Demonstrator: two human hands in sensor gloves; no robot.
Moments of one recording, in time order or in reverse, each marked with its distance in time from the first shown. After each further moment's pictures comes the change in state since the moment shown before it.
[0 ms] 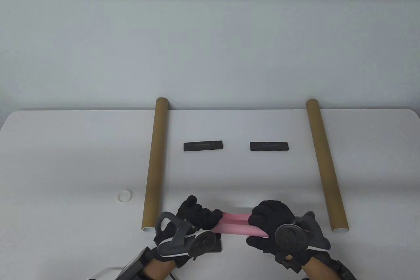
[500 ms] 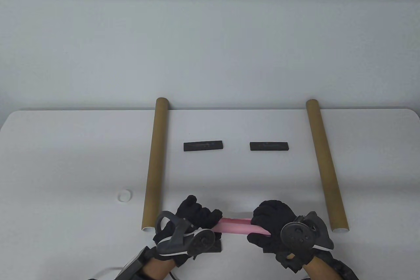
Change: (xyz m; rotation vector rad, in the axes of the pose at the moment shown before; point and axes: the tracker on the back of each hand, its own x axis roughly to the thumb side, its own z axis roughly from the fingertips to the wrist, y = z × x) left_hand -0.003 -0.002 -0.001 -0.010 0.015 0.017; right_hand -0.004 -0.005 0.003 -0.069 0.013 -0.062
